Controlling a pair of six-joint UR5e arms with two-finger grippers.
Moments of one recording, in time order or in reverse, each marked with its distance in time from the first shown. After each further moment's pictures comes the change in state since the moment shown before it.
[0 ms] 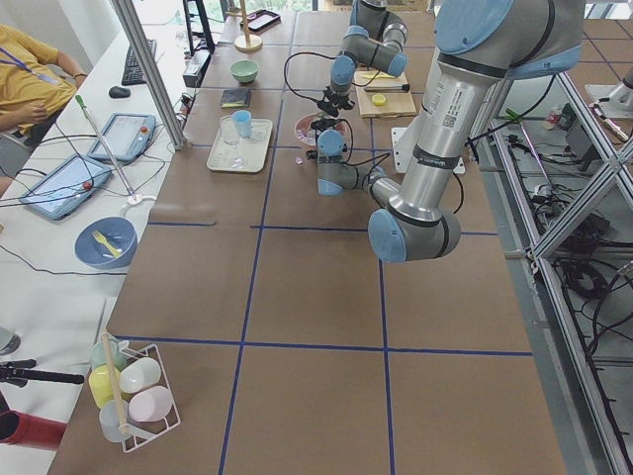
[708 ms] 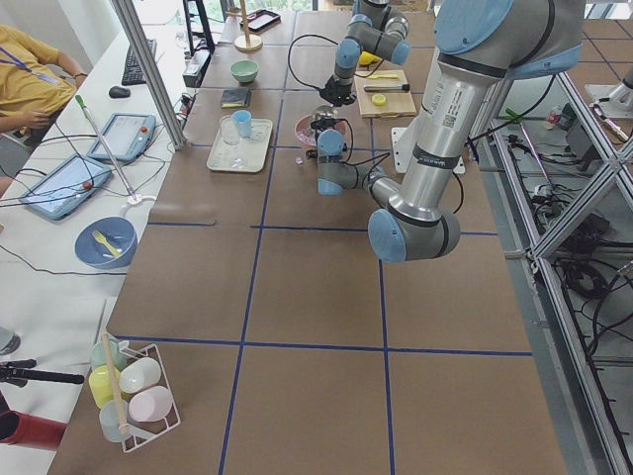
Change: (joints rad) left arm -0.001 -0.001 0.000 -0.001 0.000 0.000; right arm 0.019 -0.109 0.171 0.071 0.011 0.024
